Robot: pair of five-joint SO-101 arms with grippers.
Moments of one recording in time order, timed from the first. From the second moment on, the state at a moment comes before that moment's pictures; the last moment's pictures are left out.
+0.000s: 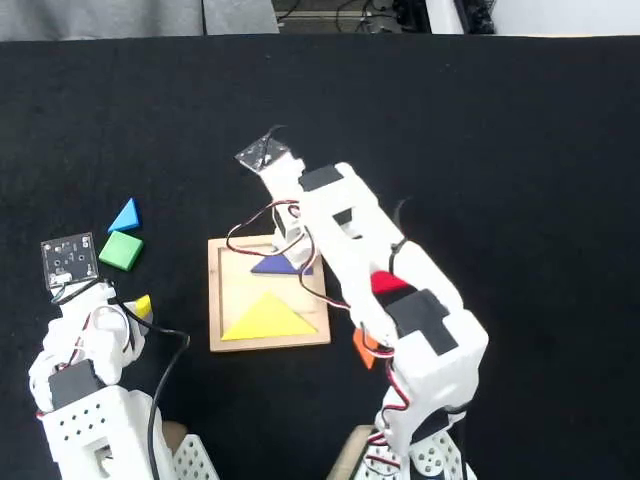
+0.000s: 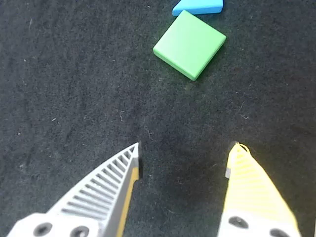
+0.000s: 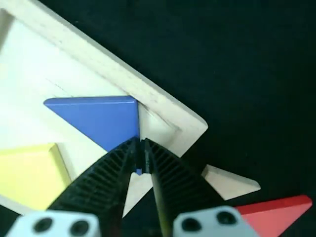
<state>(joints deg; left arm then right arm) -31.4 -81.5 89.2 54.5 -13.8 -25.2 17.4 11.8 64.6 14.6</state>
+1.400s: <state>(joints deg) -31.4 -81.5 89.2 54.5 -13.8 -25.0 18.9 10.9 59.8 12.7</state>
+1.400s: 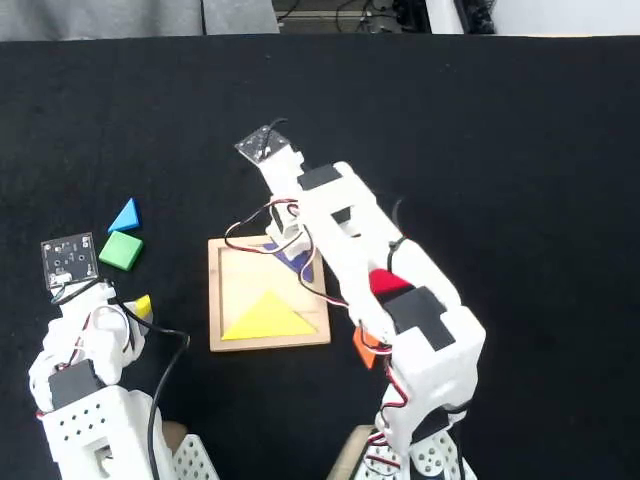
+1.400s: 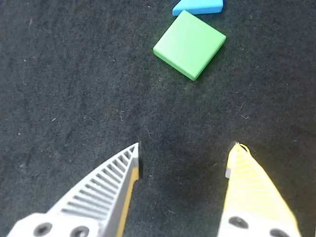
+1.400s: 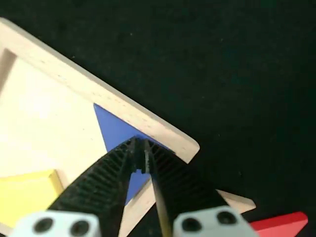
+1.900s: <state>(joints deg) -31.4 -81.5 89.2 54.5 -14.3 -20.7 15.8 11.5 61.0 12.5</state>
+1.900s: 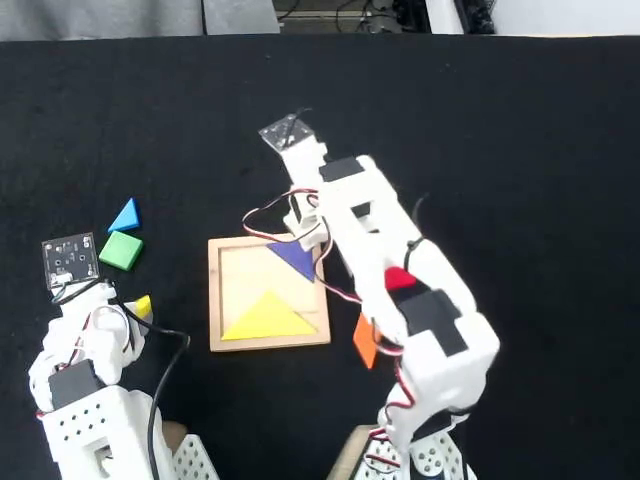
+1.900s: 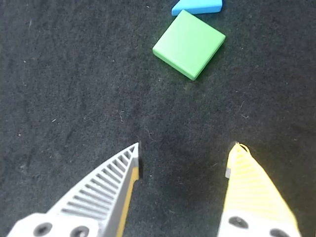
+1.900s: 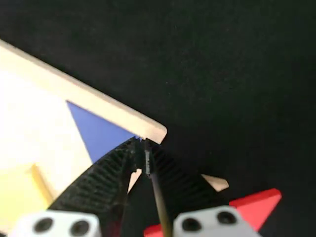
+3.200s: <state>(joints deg) -31.4 -81.6 90.0 54.5 -14.3 -5.1 -15.7 40.3 68.0 -23.5</state>
